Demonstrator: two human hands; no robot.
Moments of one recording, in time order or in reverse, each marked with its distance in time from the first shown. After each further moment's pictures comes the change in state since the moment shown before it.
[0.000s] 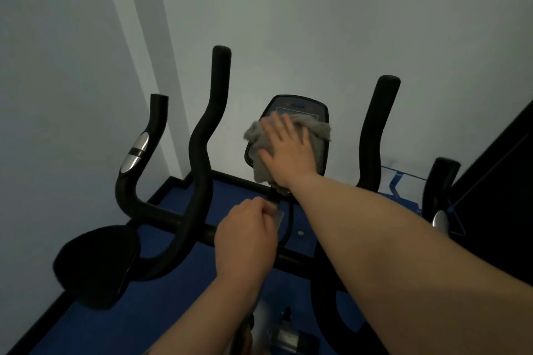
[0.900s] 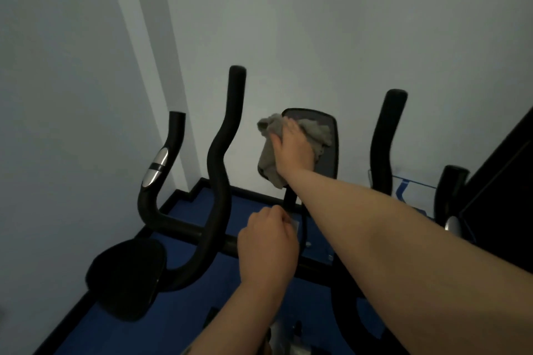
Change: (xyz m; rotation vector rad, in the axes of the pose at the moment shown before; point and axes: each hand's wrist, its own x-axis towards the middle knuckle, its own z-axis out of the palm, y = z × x) left_hand 0.005 -0.005 0.004 0.023 0.000 0.068; right_hand 0.027 -0.032 -0.019 0.558 0.172 0.227
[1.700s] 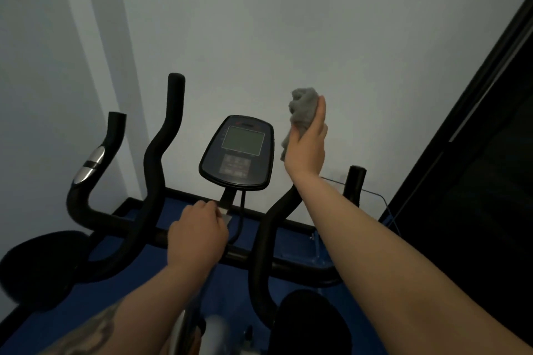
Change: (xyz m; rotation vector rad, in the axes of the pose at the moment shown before) left_hand 0.000 0.007 0.003 0.176 0.020 0.015; right_hand -0.040 0.033 -0.147 0.230 0.393 0.166
